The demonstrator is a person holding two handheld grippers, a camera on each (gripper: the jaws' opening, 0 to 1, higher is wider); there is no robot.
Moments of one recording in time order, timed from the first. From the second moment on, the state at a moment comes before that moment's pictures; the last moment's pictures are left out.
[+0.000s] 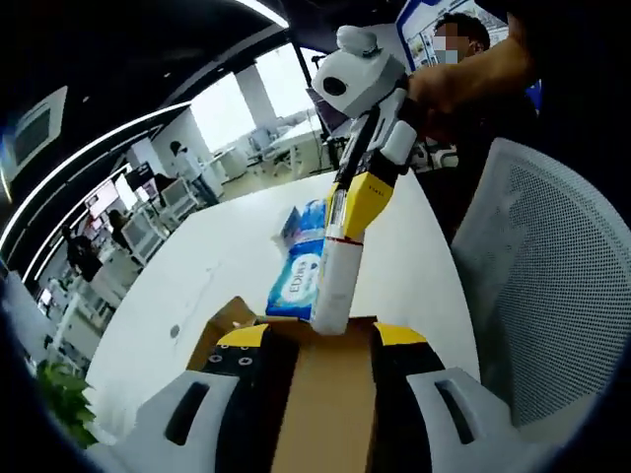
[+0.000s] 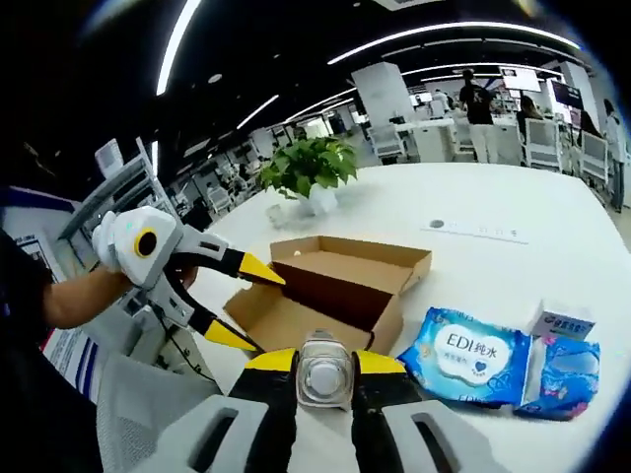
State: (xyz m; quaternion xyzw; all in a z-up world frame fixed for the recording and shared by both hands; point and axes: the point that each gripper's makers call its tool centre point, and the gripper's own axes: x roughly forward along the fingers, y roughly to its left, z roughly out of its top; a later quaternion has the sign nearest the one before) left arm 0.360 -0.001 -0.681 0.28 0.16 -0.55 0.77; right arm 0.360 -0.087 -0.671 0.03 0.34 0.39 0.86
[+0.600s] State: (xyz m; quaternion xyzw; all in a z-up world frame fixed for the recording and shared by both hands) left arm 0.377 0.068 -0.690 0.19 0.23 -0.44 0.84; right arm 0.391 -0.115 -0.667 -0.15 0.33 0.43 0.83
